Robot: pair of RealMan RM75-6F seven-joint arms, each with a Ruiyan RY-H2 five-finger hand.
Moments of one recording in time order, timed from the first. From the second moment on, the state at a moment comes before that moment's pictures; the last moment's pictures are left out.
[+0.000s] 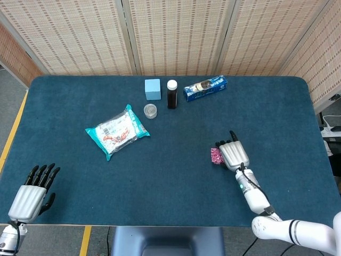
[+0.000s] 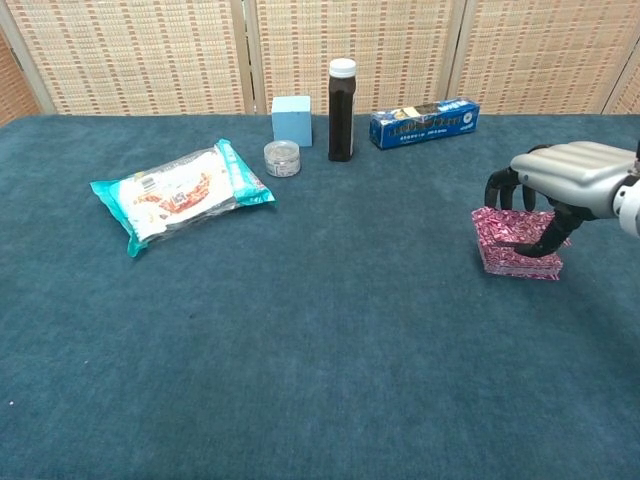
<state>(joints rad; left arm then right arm) -0.14 -1.20 0.04 -1.50 1.60 1.43 0.18 0.68 -1.46 0.11 -1.57 -0.92 1.07 -0.71</state>
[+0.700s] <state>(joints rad) -0.13 -1.17 0.04 -1.51 1.62 1.46 0.14 0.77 -1.70 0.10 -1.54 -0.90 1.10 -0.87</state>
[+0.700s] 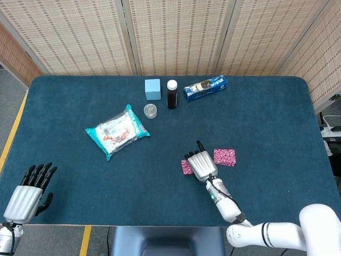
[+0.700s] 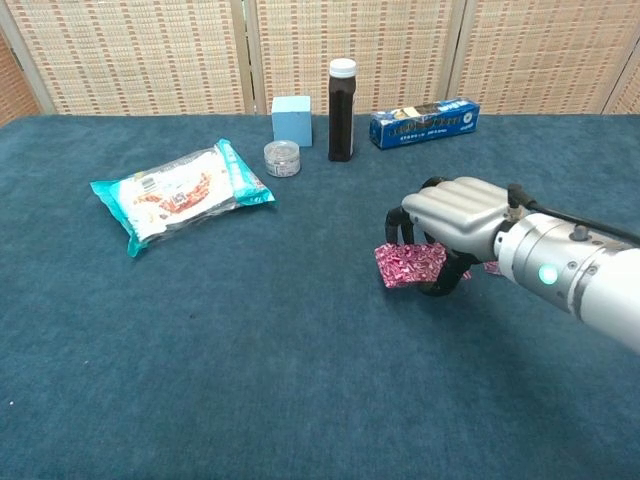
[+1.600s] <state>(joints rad) -0.11 -1.18 0.05 -1.53 1.63 1.48 0.20 0.74 -1.51 0.07 -1.57 -0.85 1.03 -0.75</state>
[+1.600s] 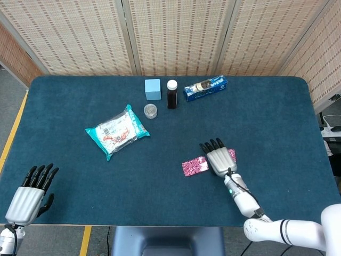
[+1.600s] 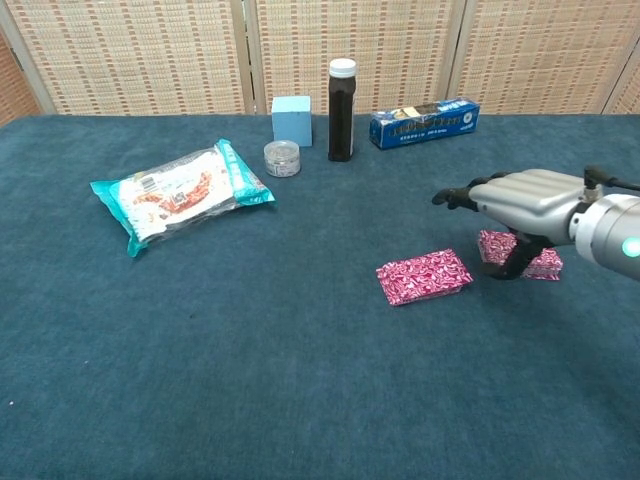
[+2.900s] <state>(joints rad) -0.13 -1.18 0.04 -1.55 1.60 1.42 0.23 0.69 -1.52 0.06 -1.42 -0.85 0.97 -0.66</state>
